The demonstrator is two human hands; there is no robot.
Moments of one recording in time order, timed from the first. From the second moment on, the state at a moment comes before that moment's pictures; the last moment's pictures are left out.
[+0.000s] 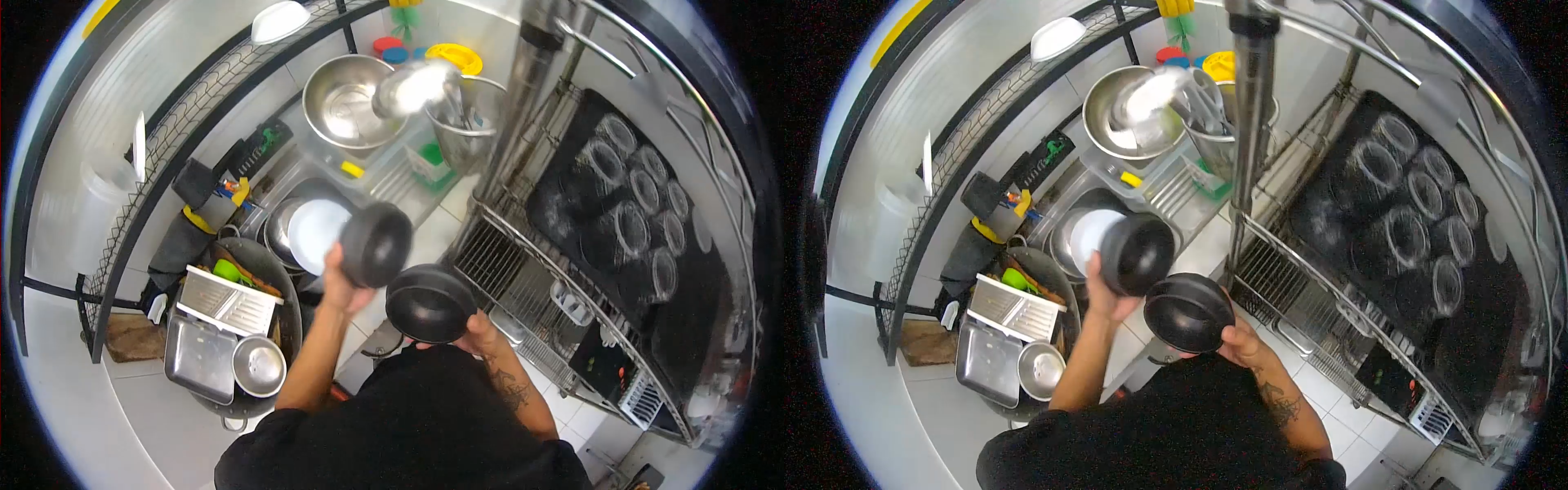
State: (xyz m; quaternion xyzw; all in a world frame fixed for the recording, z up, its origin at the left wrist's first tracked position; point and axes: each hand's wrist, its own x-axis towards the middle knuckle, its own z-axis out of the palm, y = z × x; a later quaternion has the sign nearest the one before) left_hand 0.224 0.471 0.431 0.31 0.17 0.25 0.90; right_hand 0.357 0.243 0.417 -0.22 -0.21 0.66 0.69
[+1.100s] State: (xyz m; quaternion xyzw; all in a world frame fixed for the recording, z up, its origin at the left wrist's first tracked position) left_hand 0.331 -0.369 0.348 0.40 0.04 -0.68 0.61; right_hand 0.124 -0.500 0.373 -0.51 0.24 -0.15 0.81
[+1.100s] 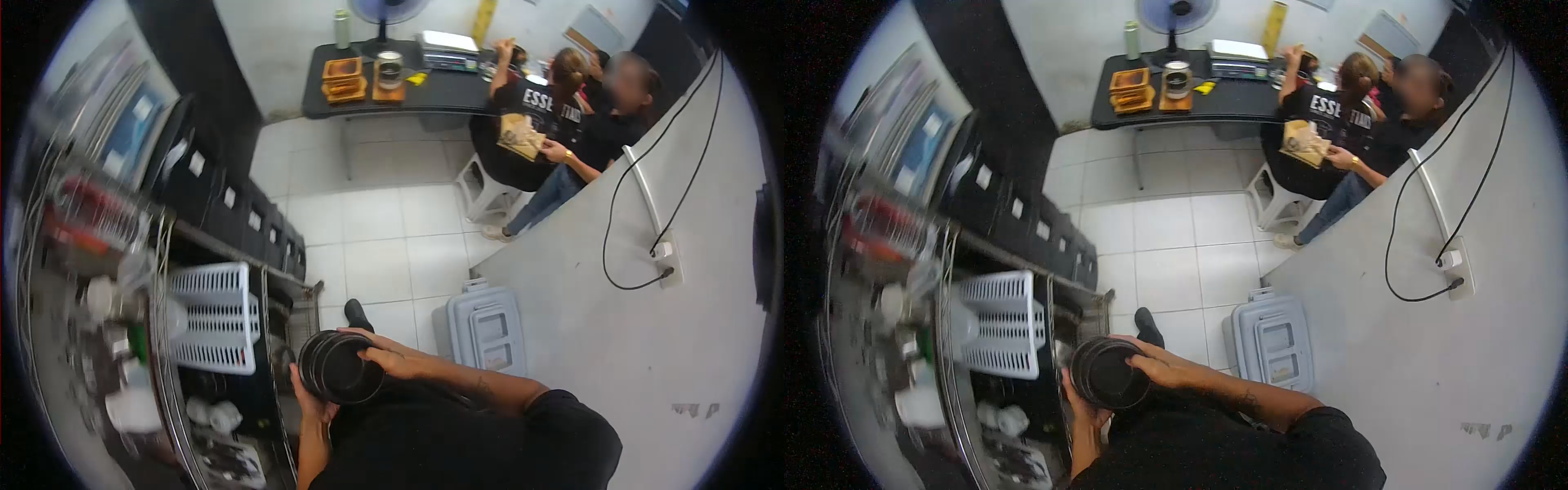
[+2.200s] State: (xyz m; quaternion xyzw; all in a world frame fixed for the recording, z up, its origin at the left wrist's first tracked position) left_hand 0.384 -1.213 0.411 0.53 -0.24 -0.74 0.34; right_hand 0.218 -1.201 0.349 -0.38 0.56 -0.46 0.58
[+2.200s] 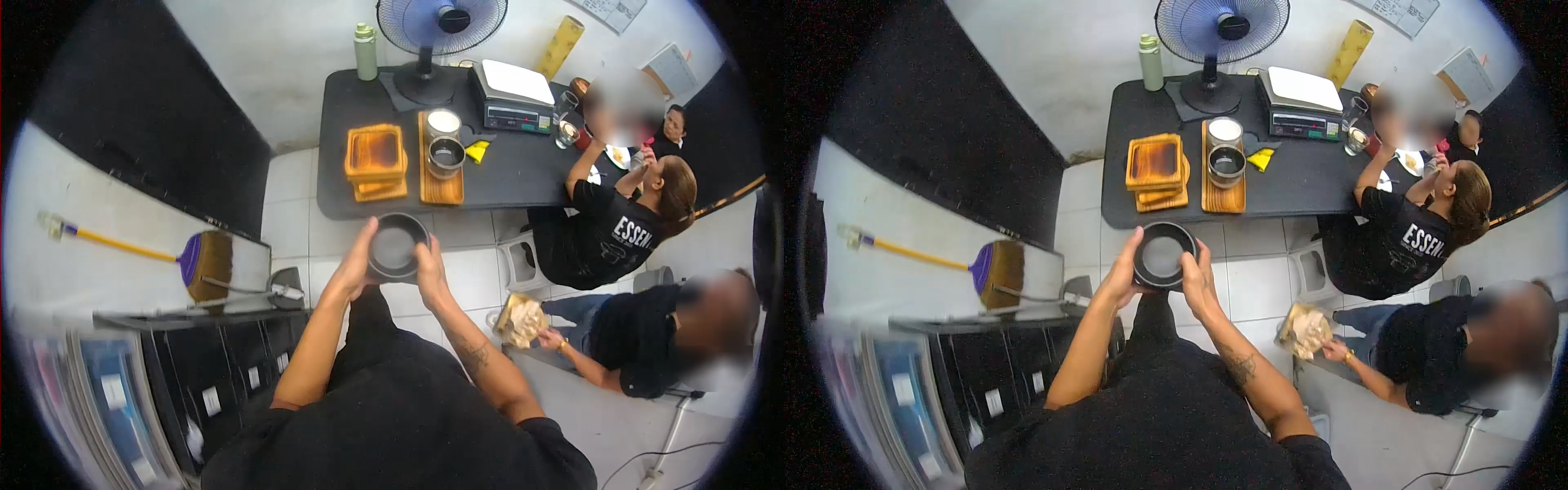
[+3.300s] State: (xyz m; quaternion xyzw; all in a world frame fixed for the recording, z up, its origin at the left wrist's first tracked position) left_hand 0.496 -1.543 0.263 0.69 -0.11 -0.60 0.39; right_hand 0.250 -1.552 0.267 -0.16 0.58 -0.37 0.71
